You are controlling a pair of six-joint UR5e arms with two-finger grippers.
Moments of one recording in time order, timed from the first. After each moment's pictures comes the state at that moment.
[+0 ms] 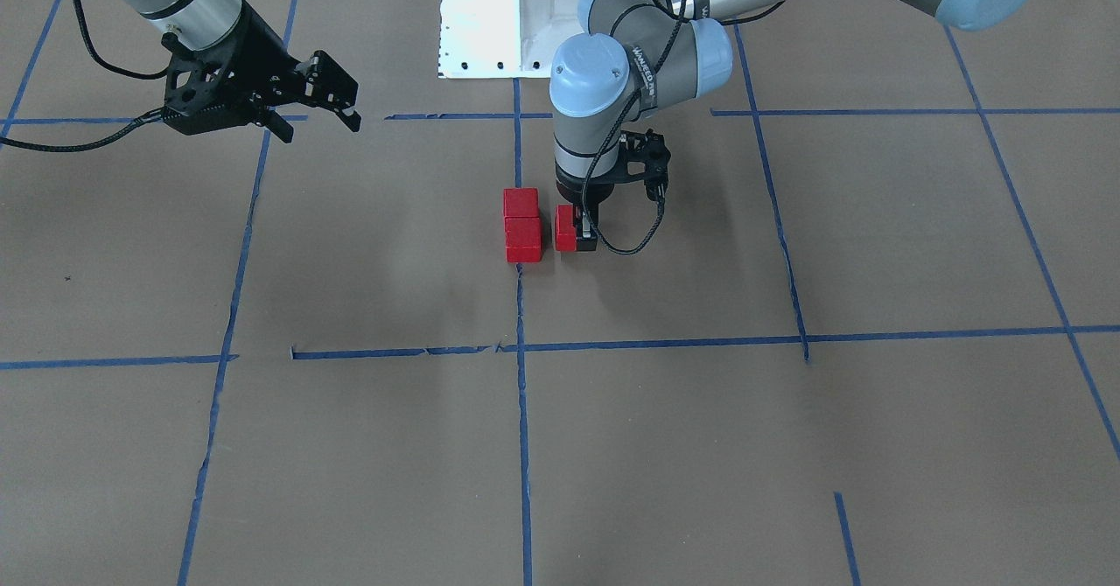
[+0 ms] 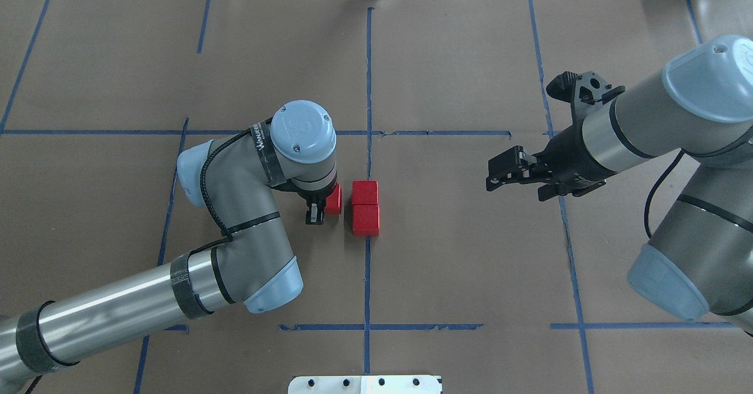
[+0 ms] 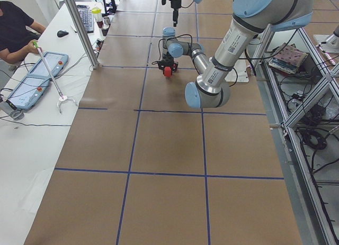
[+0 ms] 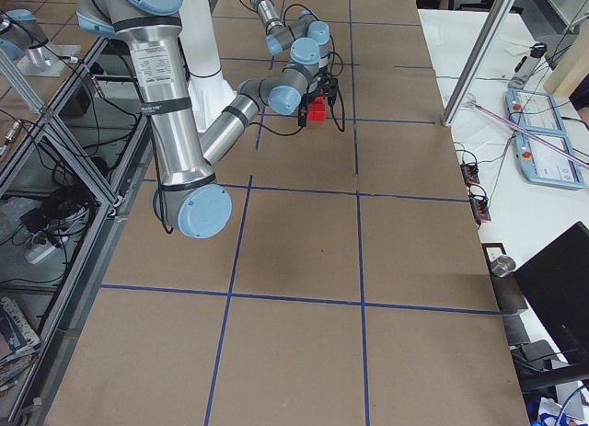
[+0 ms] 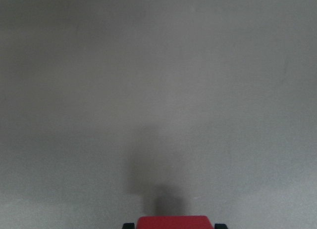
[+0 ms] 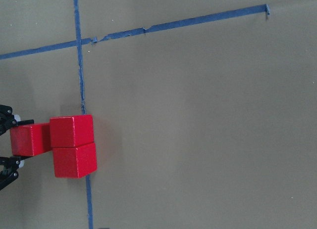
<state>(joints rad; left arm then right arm) -0.50 -2.33 -1.52 -1.56 -1.85 -2.76 0.74 -1.32 2.11 -1.40 2.20 1.25</state>
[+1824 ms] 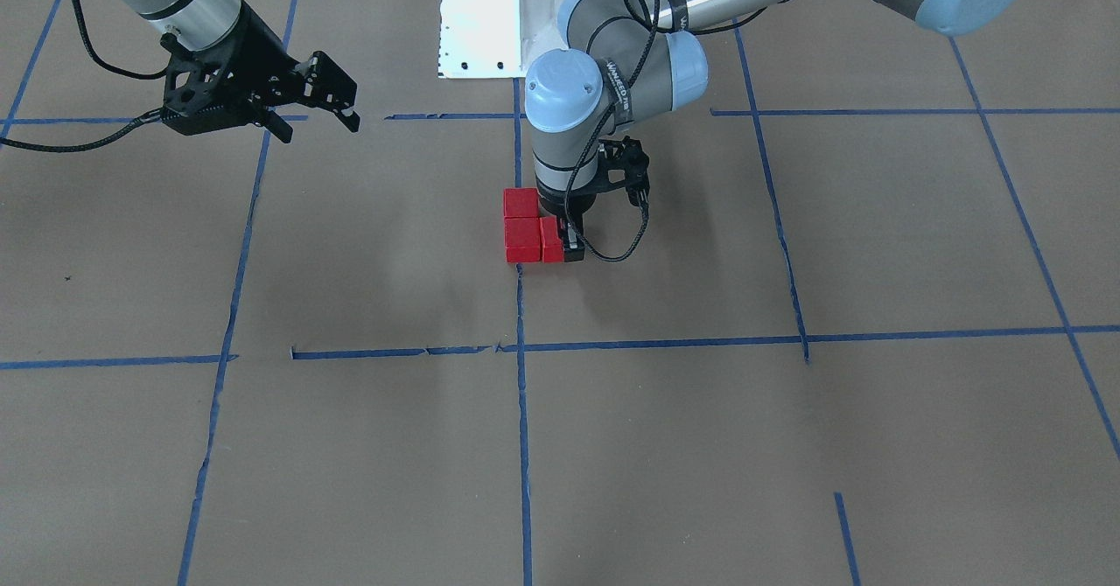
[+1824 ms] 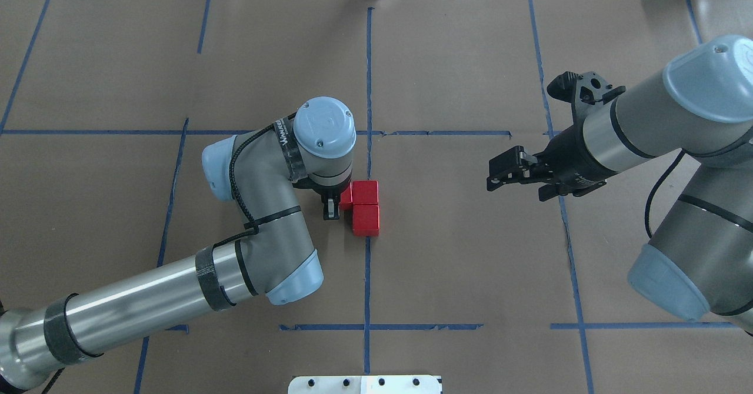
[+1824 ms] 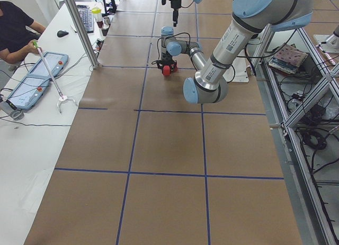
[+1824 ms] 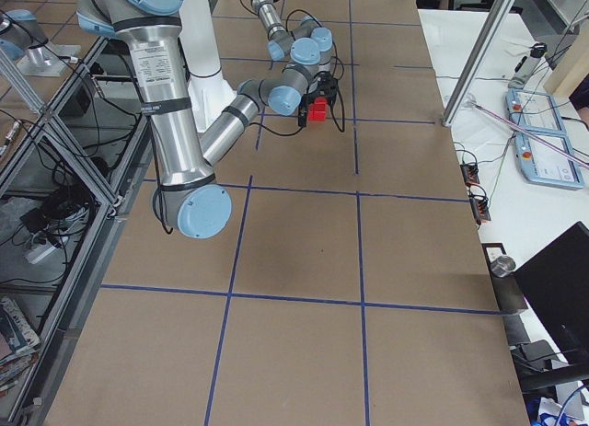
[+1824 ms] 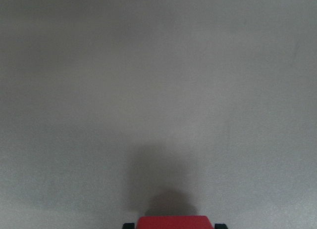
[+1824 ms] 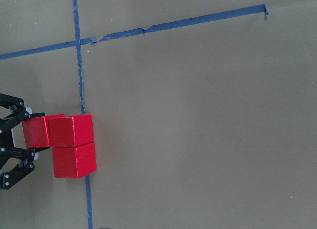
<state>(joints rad) -0.50 -2.40 -1.43 -1.57 -1.85 -2.82 0.74 -1.32 2.11 -1.40 2.20 1.25</state>
